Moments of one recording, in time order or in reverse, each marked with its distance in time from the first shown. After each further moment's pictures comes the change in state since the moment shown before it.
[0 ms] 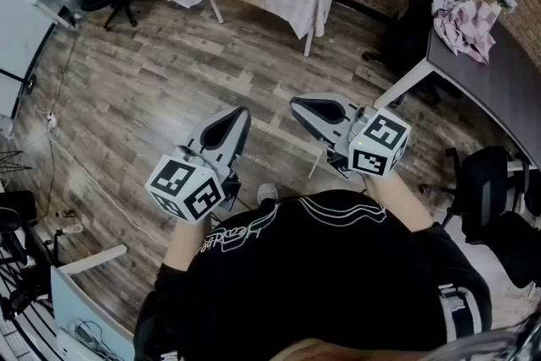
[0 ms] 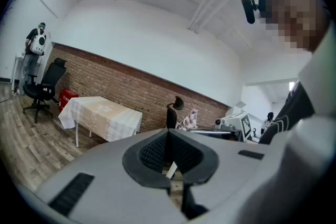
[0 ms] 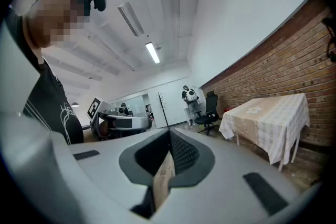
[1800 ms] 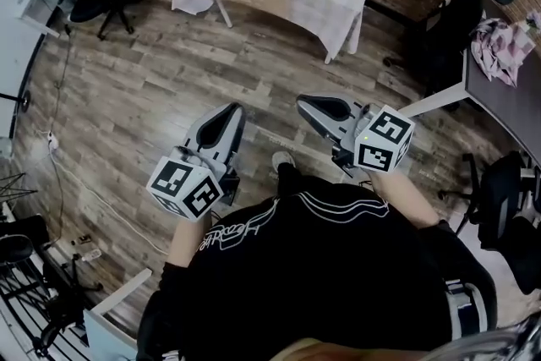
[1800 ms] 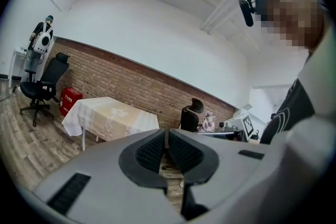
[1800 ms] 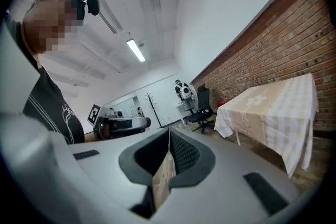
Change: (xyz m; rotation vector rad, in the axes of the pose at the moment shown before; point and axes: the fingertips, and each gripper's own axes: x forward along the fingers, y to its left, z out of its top) left arm 0.055 0.251 0.050 -0.027 0.011 0.000; right arm 0.200 -0.142 0.004 0.128 0.010 -0.058
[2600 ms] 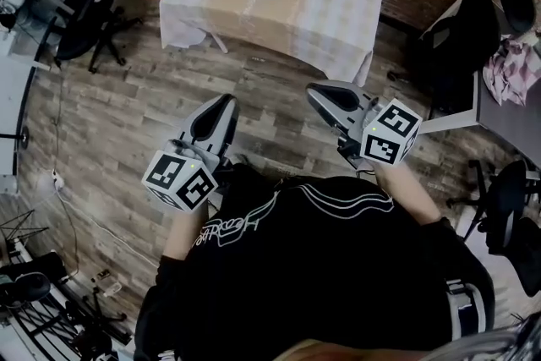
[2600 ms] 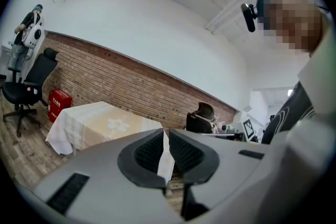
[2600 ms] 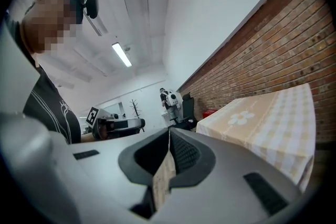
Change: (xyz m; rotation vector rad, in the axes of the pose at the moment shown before) left arm 0.148 0.147 0.084 0.021 -0.005 -0.069; right arm 0.083 -0.184 0.083 0.006 -0.076 -0.127
